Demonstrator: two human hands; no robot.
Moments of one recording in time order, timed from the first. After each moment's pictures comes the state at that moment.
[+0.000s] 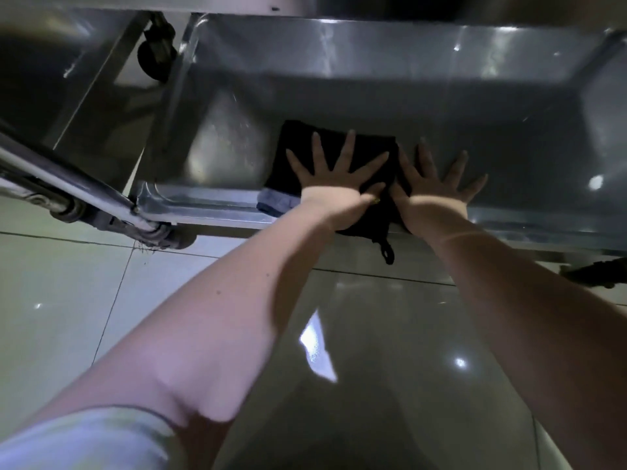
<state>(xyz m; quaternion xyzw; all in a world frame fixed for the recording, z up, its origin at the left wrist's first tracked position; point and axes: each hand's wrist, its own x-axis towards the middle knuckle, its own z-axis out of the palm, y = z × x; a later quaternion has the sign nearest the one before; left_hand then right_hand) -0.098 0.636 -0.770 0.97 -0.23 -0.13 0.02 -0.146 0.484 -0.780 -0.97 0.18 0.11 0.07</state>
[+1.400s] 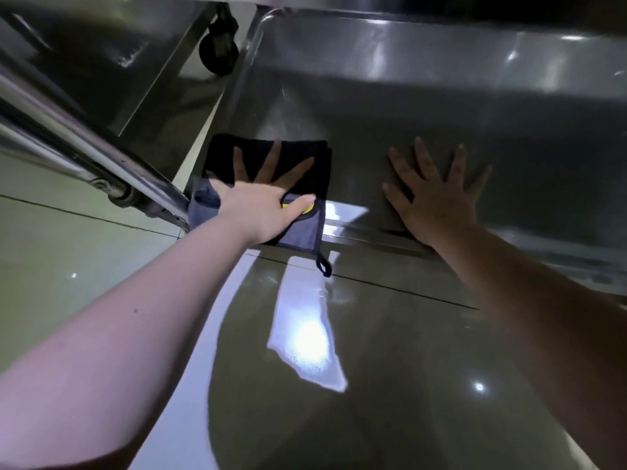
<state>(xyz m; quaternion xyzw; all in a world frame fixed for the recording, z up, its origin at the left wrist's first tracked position) -0.081 0.808 -0.765 0.98 -0.08 -0.15 0.03 -0.107 0.541 -0.788 -0.99 0.05 0.08 0.03</state>
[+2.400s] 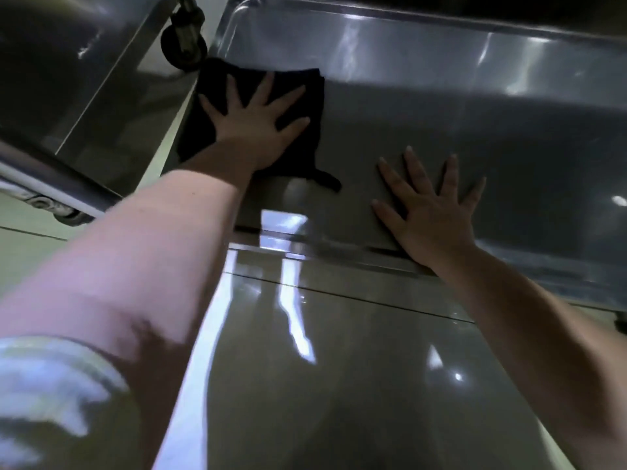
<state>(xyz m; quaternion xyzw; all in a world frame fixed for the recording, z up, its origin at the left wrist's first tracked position) 0.052 0.775 -0.775 0.99 -0.10 -0.07 0.03 -0.106 0.541 -0.789 -0.99 0.05 0.09 0.04</state>
